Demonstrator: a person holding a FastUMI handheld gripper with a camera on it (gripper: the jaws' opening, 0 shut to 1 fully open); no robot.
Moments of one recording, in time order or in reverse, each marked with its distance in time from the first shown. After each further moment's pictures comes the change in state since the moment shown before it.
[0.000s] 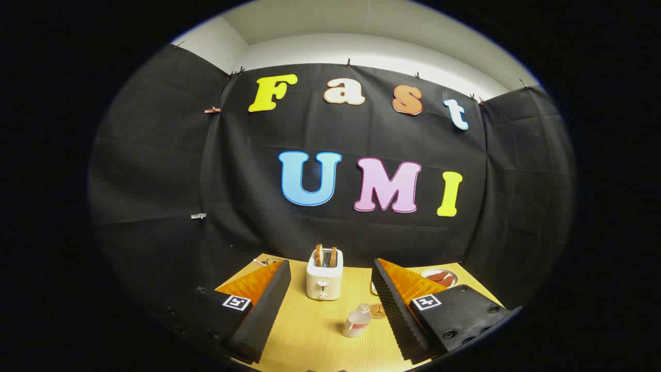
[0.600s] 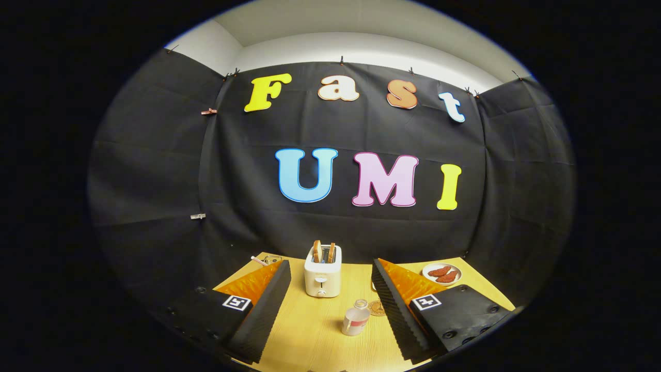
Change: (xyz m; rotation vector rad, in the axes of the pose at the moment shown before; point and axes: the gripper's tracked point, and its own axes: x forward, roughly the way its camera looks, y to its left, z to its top) arm 0.001 -0.015 -0.025 0.036 0.007 -0.002
